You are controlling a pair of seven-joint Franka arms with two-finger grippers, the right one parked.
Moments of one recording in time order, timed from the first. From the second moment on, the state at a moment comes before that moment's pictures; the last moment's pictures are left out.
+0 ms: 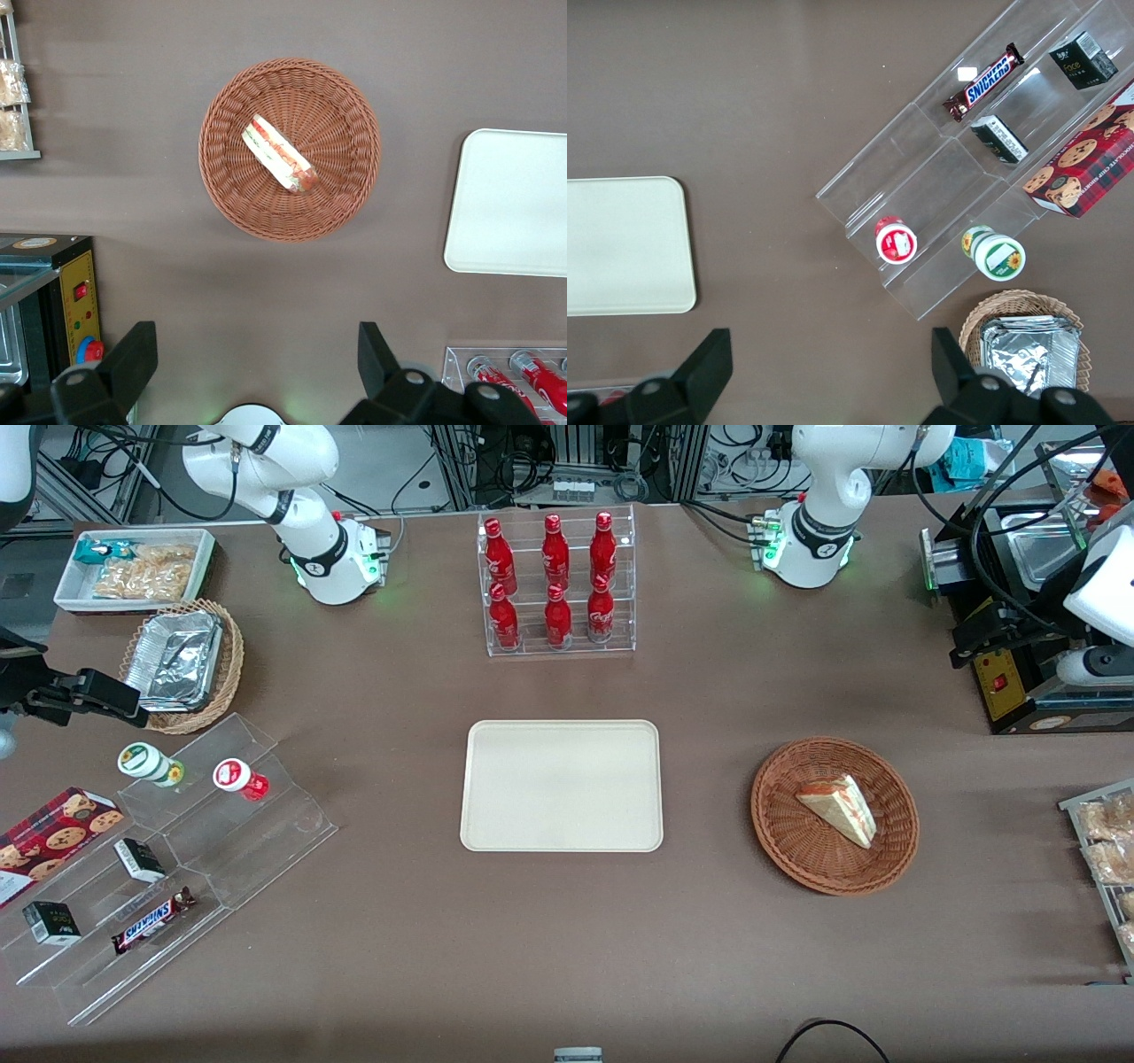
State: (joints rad) arm -0.11 -0.01 0.05 -1.50 -0.01 1.43 -0.10
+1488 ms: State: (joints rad) arm -0.12 0.36 0.05 -1.64 -0.02 1.72 -0.75
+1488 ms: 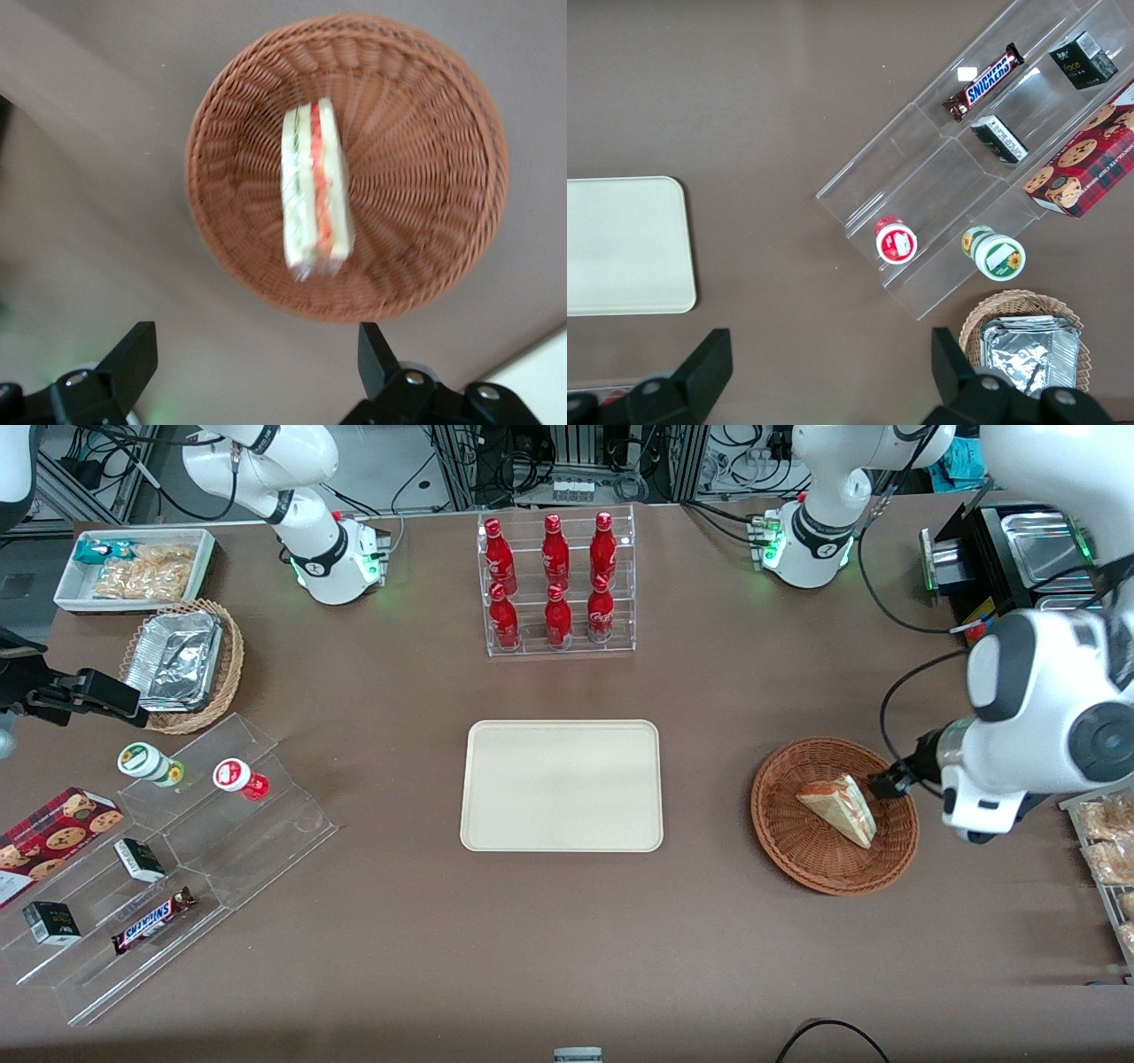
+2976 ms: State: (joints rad) arm -0.15 0.41 0.04 -1.88 -0.03 2.14 -0.90
